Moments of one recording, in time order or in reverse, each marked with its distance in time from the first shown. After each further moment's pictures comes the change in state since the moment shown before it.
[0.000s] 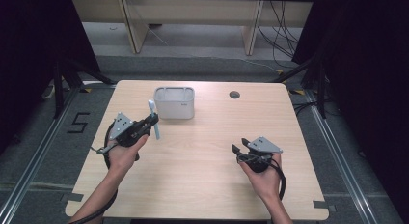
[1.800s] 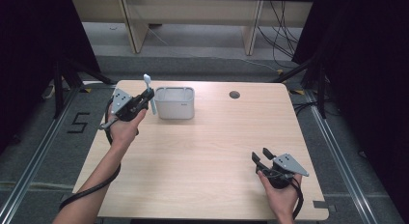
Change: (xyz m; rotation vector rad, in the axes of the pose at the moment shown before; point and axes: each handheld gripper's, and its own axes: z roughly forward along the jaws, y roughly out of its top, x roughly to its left) left arm 0.035 0.037 0.044 -0.072 0.095 0.052; right arm -0.022 -0.048 -0.039 -0.144 -0.089 0.143
